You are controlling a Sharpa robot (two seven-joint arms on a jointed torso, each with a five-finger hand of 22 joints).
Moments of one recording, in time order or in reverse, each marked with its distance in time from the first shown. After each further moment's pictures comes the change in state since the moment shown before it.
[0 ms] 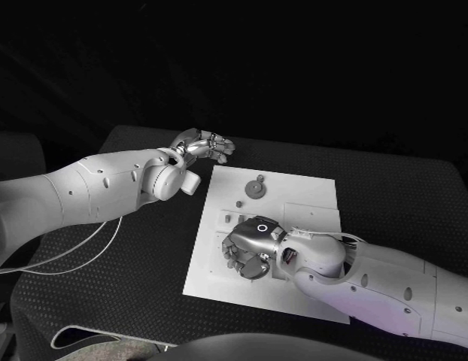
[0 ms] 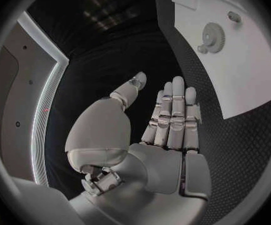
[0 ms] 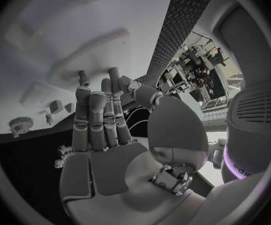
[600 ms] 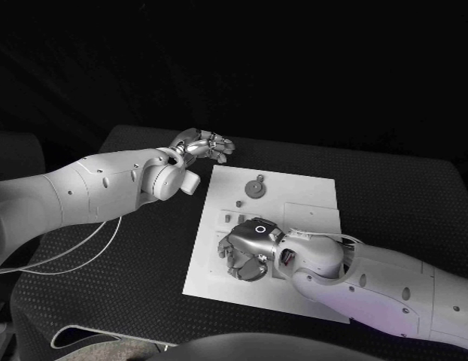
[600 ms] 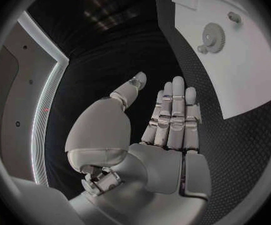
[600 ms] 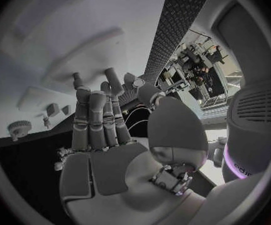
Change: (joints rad) left arm 0.000 -0.002 0.000 0.002 0.000 0.001 0.000; left_hand 0.000 0.000 0.000 0.000 0.000 0.000 0.000 0.000 0.000 0.000 0.000 0.000 0.000 0.000 0.000 0.000 0.000 0.000 0.000 0.000 0.000 0.000; right arm -0.002 0.005 -0.004 0.003 0.028 0.000 0.005; right_hand -0.046 -0.057 -0.264 -0.023 0.155 -0.116 0.059 -0.075 -0.027 -0.132 0.057 -0.069 -0.031 -0.036 0.040 -0.008 0.006 0.007 -0.042 0.012 0.008 -0.001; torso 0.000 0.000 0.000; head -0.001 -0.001
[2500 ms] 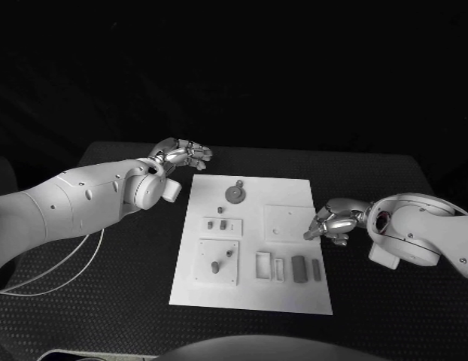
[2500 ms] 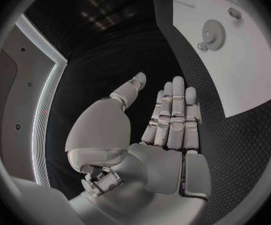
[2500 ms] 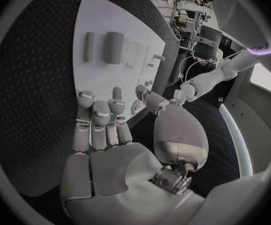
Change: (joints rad) left arm -0.035 0.019 0.000 -0.084 0.016 0.013 0.000; left_hand -0.004 0.004 -0.003 0.003 0.000 0.000 0.000 0.000 -0.002 0.000 0.000 0.000 0.000 0.000 0.000 -0.004 0.001 0.000 0.000 0.000 0.000 -0.001; right arm 0.142 -0.448 0.051 0.098 0.802 0.324 -0.344; right_hand -0.224 0.027 0.052 0.161 -0.147 0.055 -0.064 0.034 0.099 -0.089 -0.108 1.043 0.736 0.035 -0.098 0.221 0.170 0.000 0.088 -0.074 0.151 0.000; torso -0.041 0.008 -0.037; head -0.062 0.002
